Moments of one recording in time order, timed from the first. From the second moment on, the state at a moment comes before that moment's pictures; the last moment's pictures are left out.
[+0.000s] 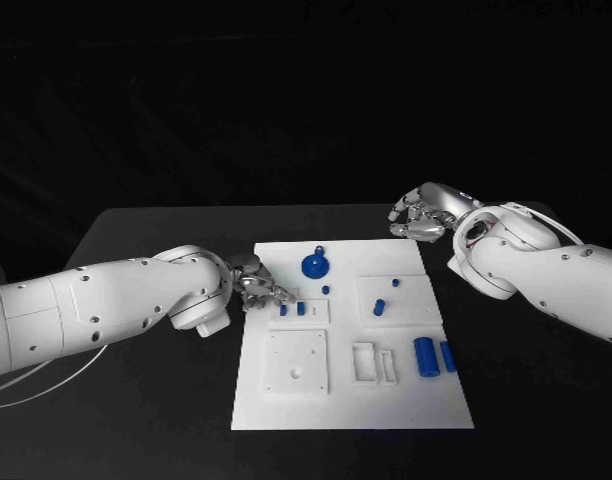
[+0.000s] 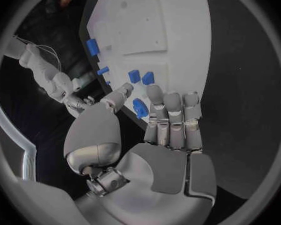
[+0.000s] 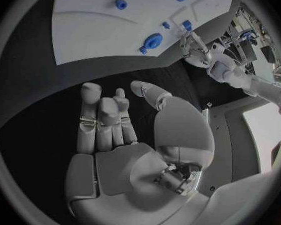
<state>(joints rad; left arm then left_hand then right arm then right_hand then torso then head) 1.33 -0.74 -0.24 1.40 -0.84 -0.13 -0.37 0.81 -0.28 0.61 -0.05 0.05 0.97 0.06 0.43 0.71 1.26 -0.05 0.95 0.55 1.11 -0.16 1.33 0.49 0.06 0.90 -0.12 0.99 1.29 1.26 -0.70 0.02 1.29 -1.37 -0.35 -0.20 1.00 -0.21 0.65 -0.10 0.49 0.92 0.11 0.27 0.43 1.11 0.01 1.09 1.08 1.31 -0.10 1.22 0.97 0.25 1.35 -0.02 0.72 1.31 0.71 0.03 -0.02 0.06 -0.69</state>
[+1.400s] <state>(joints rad) 1.34 -0.60 -0.22 1.31 -1.26 -0.33 0.05 1.24 -0.18 0.65 -0.28 0.16 0.90 0.14 0.30 0.55 1.12 0.07 0.33 0.26 1.06 -0.04 1.26 0.41 0.05 0.84 -0.10 0.89 1.31 1.26 -0.69 0.02 1.28 -1.35 -0.36 -0.18 1.00 -0.21 0.66 -0.10 0.49 0.91 0.12 0.27 0.43 1.12 0.01 1.09 1.08 1.31 -0.10 1.22 0.97 0.25 1.34 -0.03 0.72 1.31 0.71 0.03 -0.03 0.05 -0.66</state>
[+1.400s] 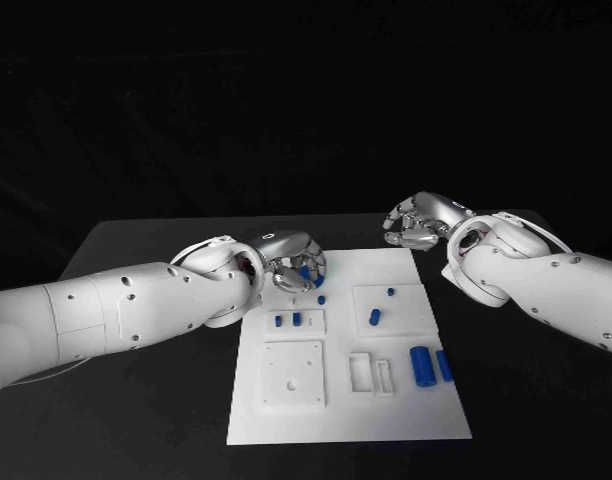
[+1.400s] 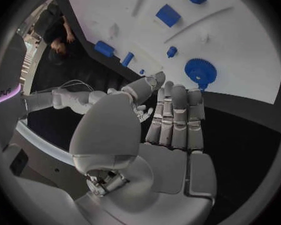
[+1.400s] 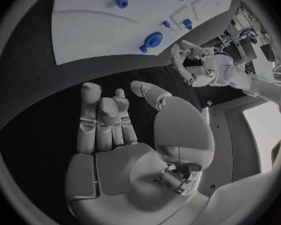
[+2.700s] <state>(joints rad) 1.29 -0.49 -0.22 1.17 -1.44 -0.26 0.06 1.20 -0.21 0.63 -0.27 0.12 0.92 0.14 0.30 0.53 1.10 0.09 0.22 0.26 1.07 -0.03 1.27 0.41 0.05 0.86 -0.11 0.89 1.31 1.26 -0.69 0.02 1.28 -1.31 -0.39 -0.16 1.00 -0.21 0.66 -0.11 0.49 0.89 0.13 0.27 0.43 1.11 0.02 1.03 0.99 1.30 -0.09 1.15 0.93 0.25 1.32 -0.01 0.67 1.30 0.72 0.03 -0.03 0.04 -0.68</state>
